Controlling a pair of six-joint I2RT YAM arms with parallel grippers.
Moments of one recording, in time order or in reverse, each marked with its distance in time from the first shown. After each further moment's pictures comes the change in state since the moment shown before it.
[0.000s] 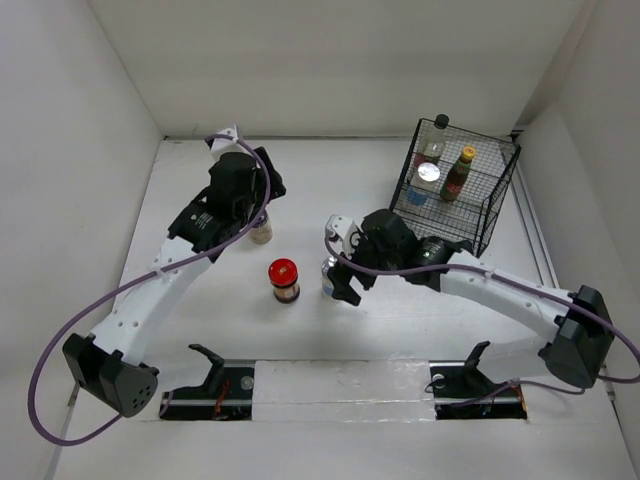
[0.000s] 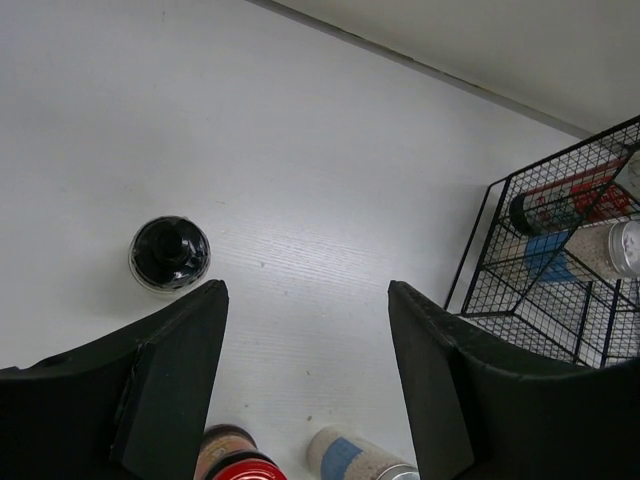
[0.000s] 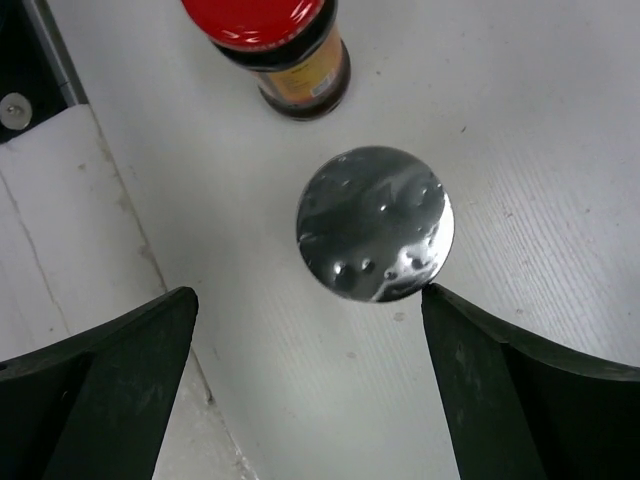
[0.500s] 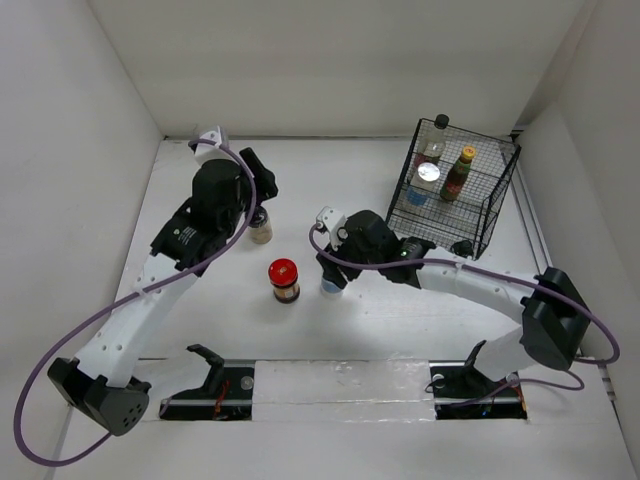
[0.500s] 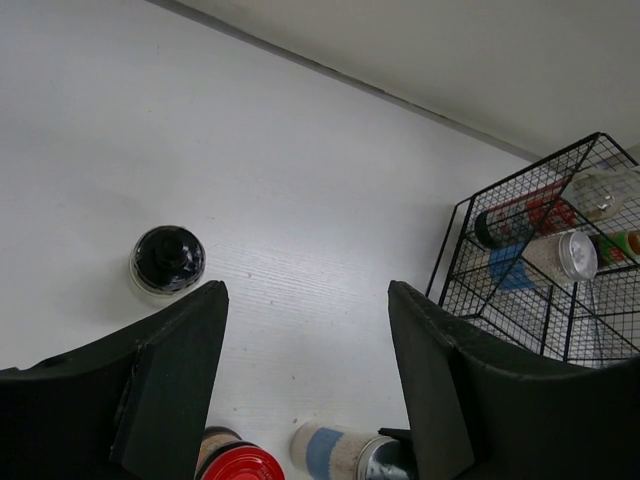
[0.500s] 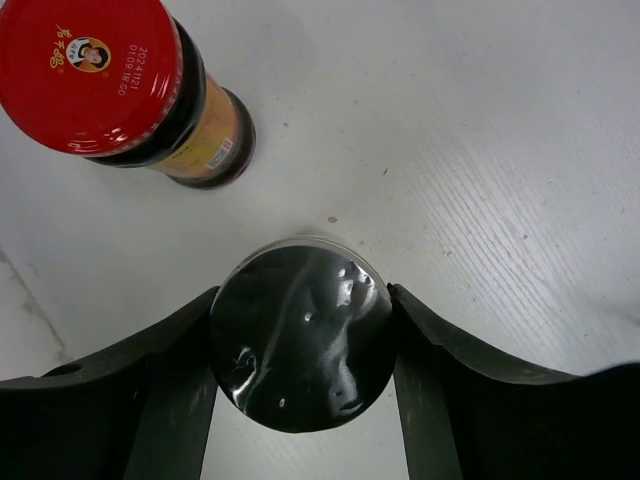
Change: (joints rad) left arm 0.000 -0.105 -0.015 -0.001 -0.008 -0.007; right arm 0.016 0.173 -0.002 0.214 0.196 0.062
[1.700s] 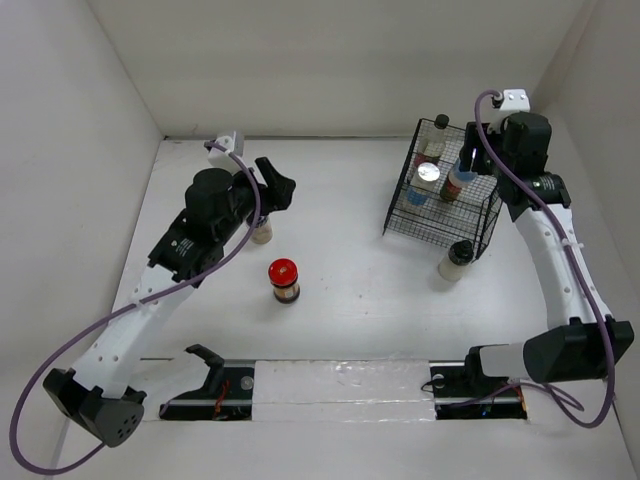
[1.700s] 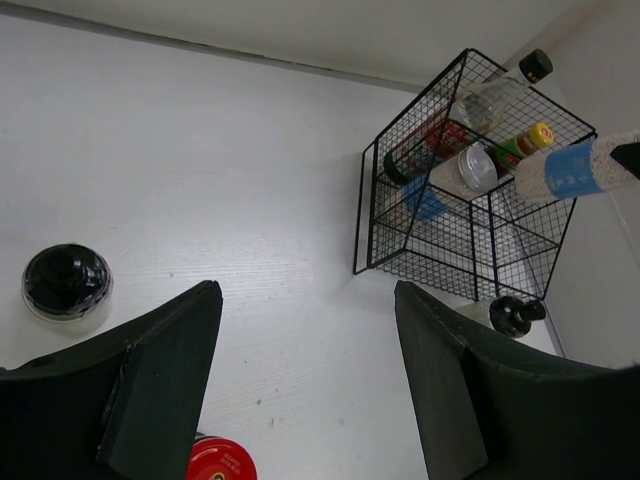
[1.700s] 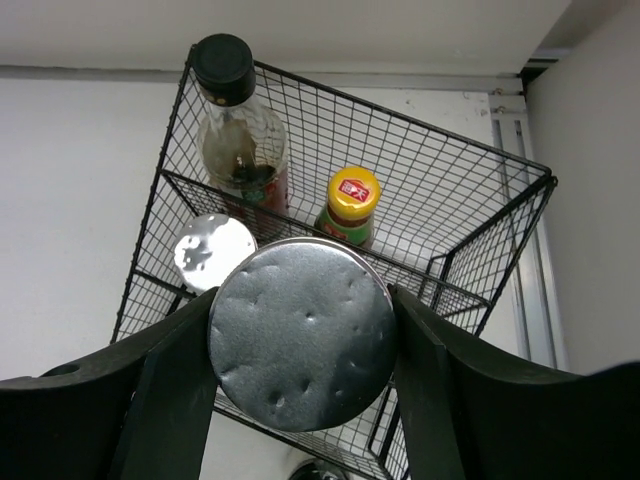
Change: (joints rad) left arm 0.000 -0.066 -0.089 0.152 0.282 0.088; right arm -0.835 -0.143 0.416 -0.243 0.183 0.020
